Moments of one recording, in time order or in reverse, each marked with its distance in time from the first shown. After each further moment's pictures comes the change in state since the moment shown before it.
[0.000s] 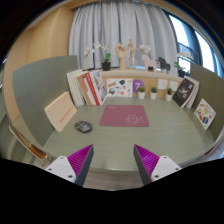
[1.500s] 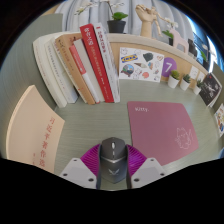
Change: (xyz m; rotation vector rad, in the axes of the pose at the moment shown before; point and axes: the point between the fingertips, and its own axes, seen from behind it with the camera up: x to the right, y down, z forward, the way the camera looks) arm -0.111 -0.046 0.315 -0.303 0.150 0.053
